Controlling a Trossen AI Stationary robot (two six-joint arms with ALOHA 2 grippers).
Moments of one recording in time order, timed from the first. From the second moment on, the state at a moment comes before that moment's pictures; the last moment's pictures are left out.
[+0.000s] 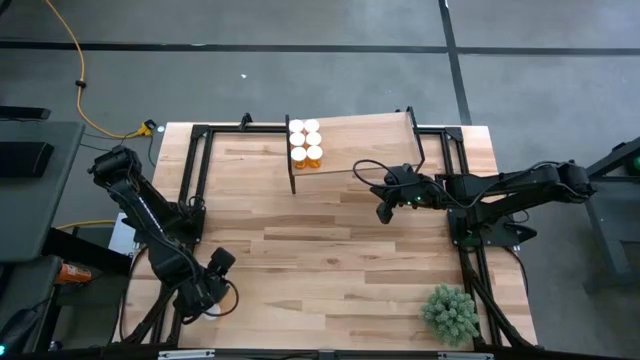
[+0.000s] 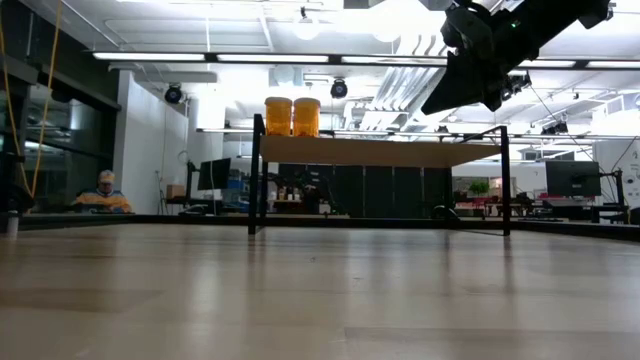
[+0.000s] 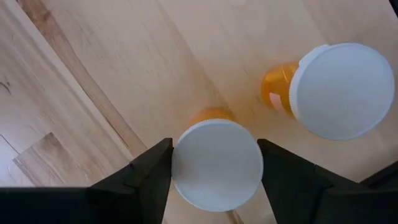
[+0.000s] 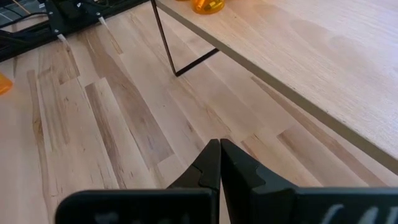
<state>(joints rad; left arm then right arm) -0.87 1.35 0.78 -0.81 -0.09 -0.37 0.01 1.07 0.69 -0.25 0.37 0.43</state>
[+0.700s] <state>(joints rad) -0.25 1.24 1.12 -1.01 -0.24 0.28 0.01 1.07 0.69 -0.10 0.40 0.45</state>
